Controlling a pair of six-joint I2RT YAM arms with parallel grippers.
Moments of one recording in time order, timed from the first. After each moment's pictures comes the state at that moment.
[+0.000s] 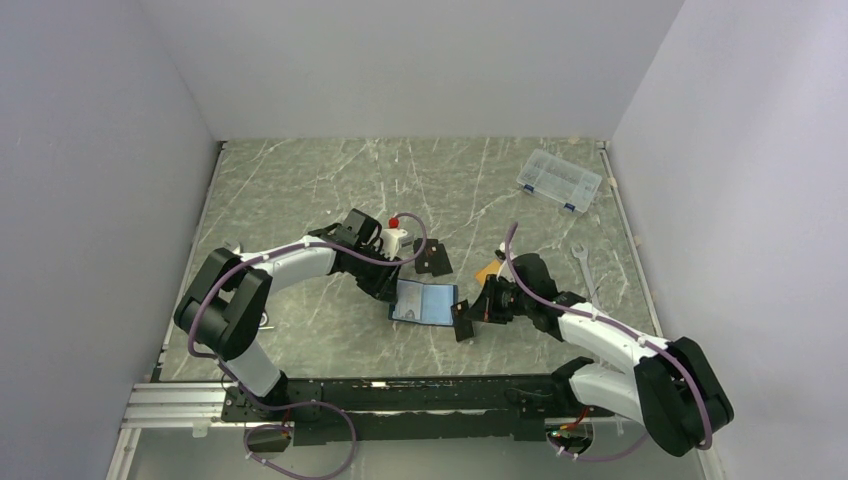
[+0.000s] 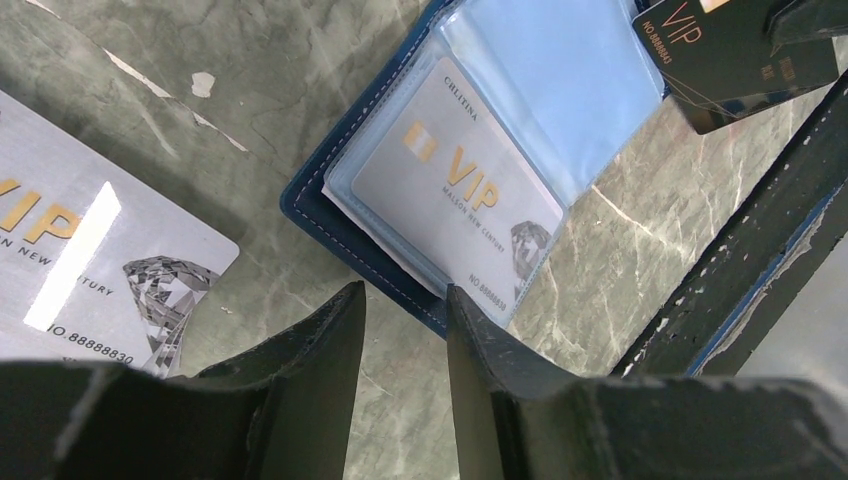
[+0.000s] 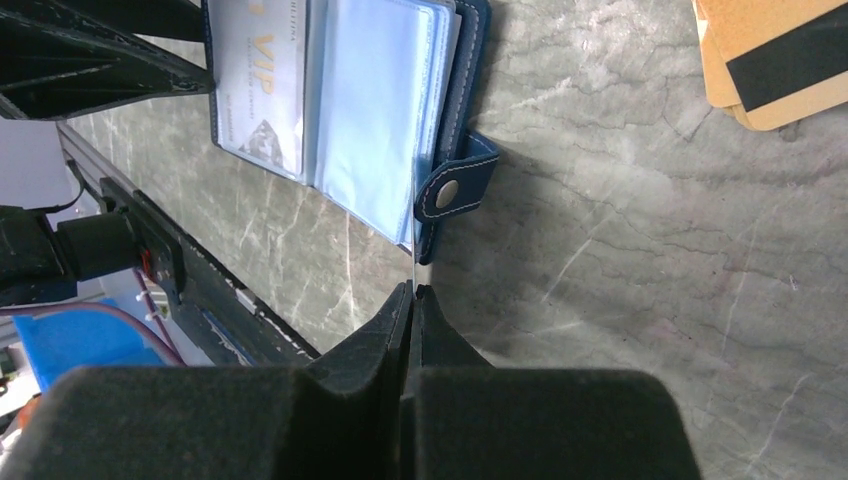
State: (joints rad) left arm -0.55 1.64 0.92 -0.39 0.51 0.04; right arm 0.47 1.09 0.36 -0.07 -0.43 0.64
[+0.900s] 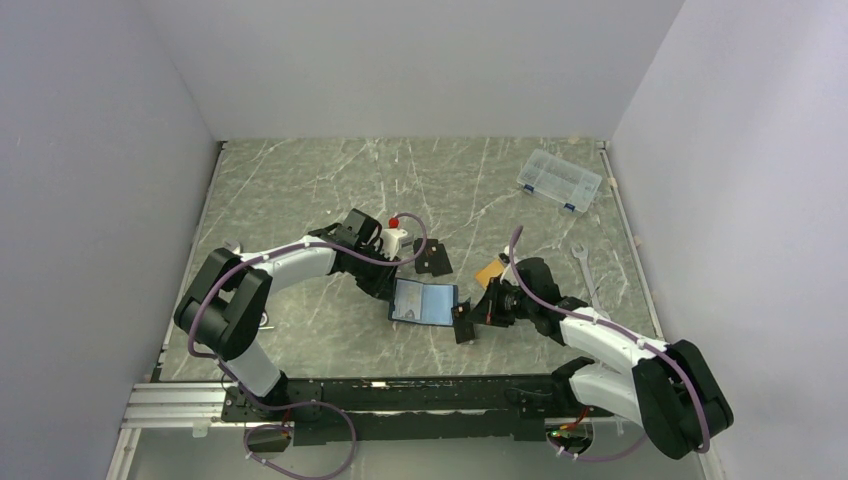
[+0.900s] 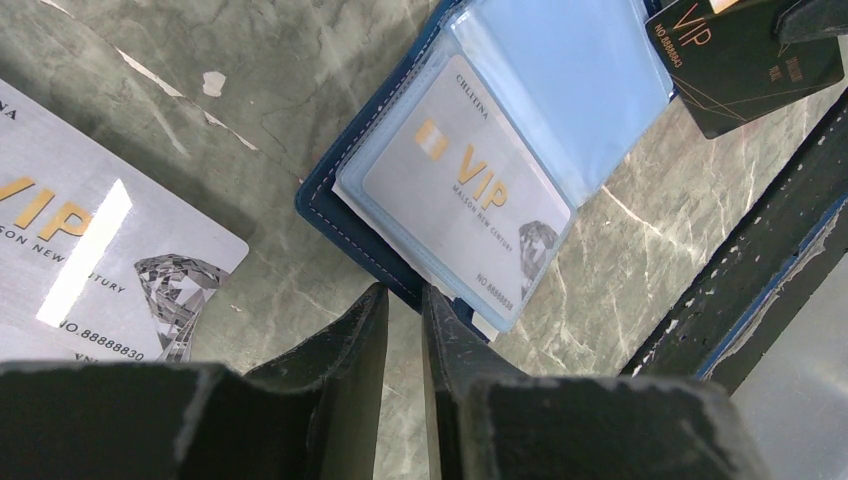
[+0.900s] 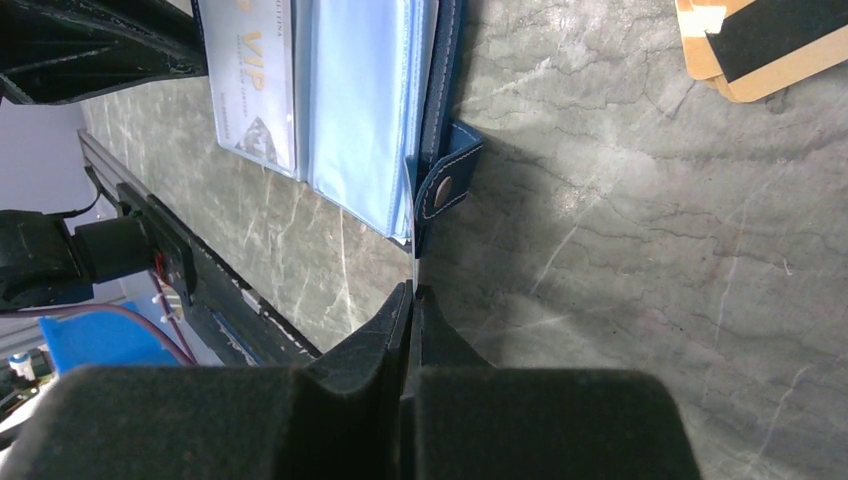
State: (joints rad) left arm -0.56 1.64 0.92 -0.39 0.49 0.05; right arm 0.45 1.08 0.31 -0.02 -0.46 0.67
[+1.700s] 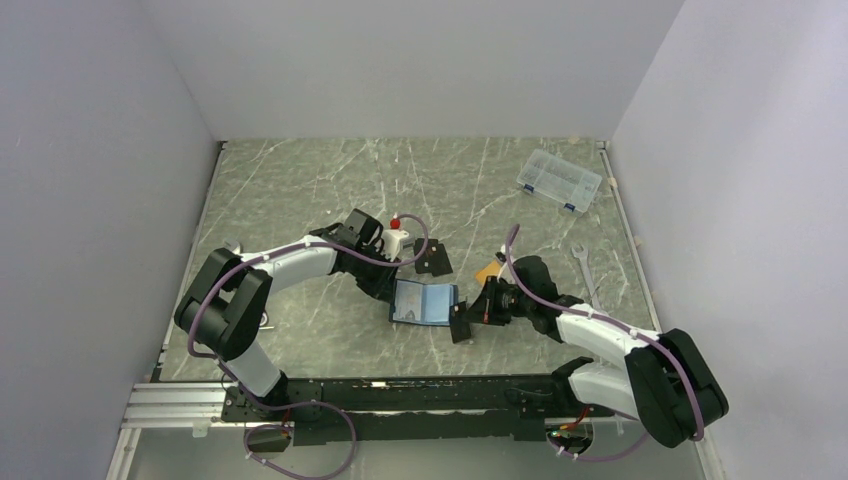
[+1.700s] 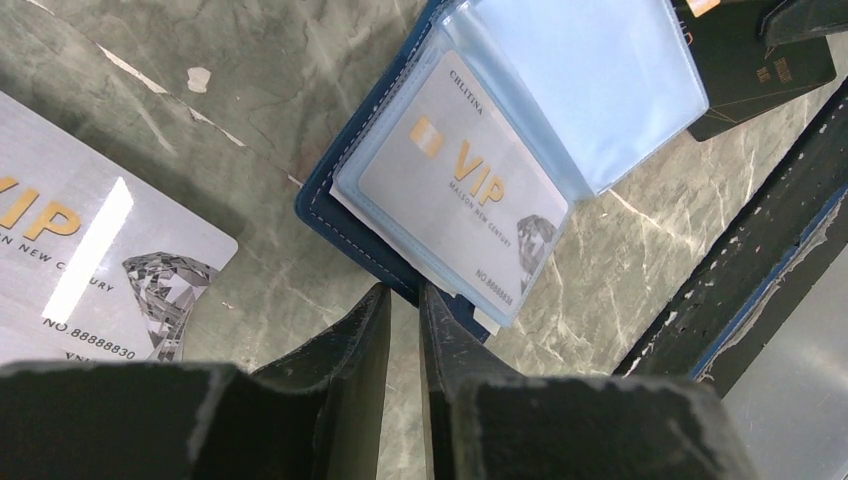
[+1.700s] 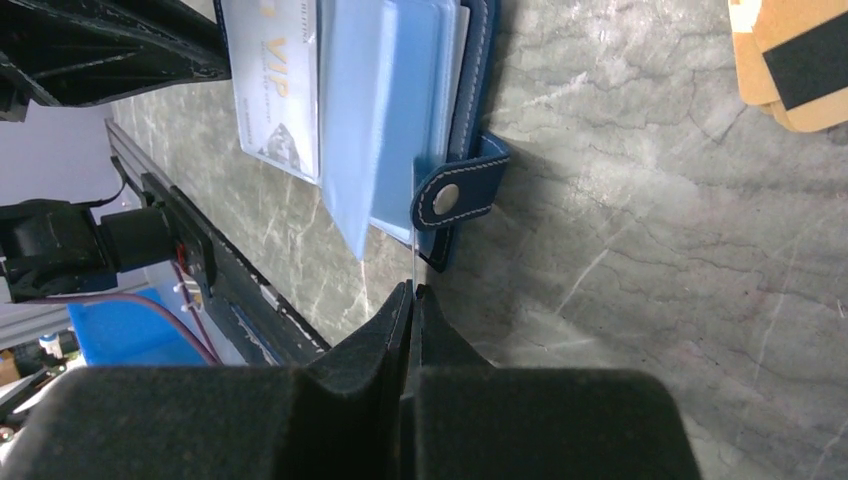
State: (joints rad) left arm -0.56 1.64 0.93 -0.41 0.49 0.06; right arm 0.44 1.14 0.31 0.06 -0.51 0.69
